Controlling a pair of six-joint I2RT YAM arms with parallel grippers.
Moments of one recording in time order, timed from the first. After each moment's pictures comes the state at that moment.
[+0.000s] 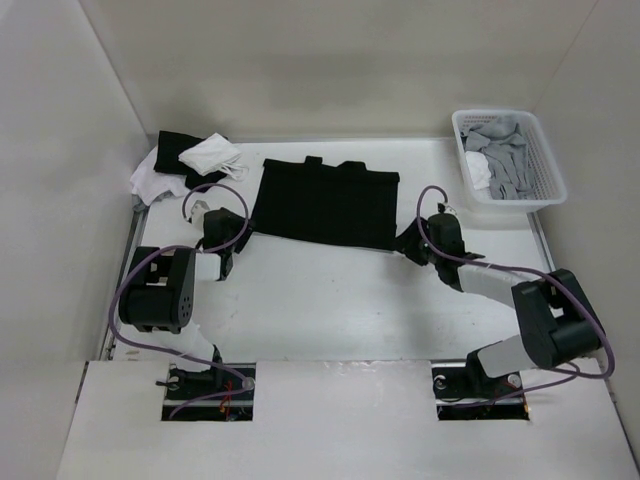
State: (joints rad) left arm -0.09 1.65 0.57 0.52 -0.07 -1.02; right arm 0.33 1.44 0.57 0.26 -0.04 0.82
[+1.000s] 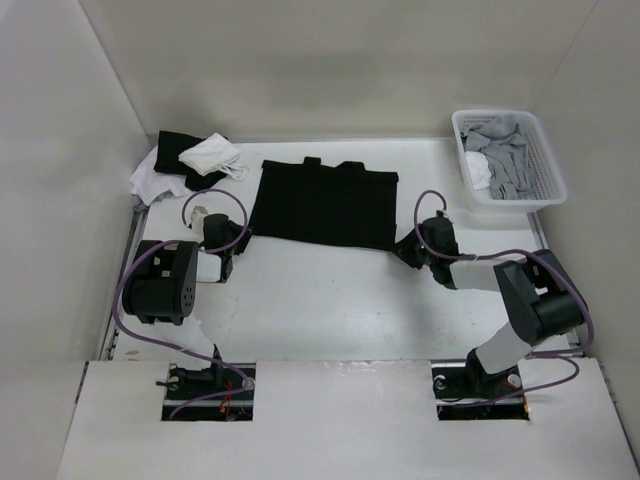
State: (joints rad) left arm -0.06 1.73 0.55 0.64 -0.03 -1.11; right arm 0.32 1.58 0.56 0.37 -0.05 0.95
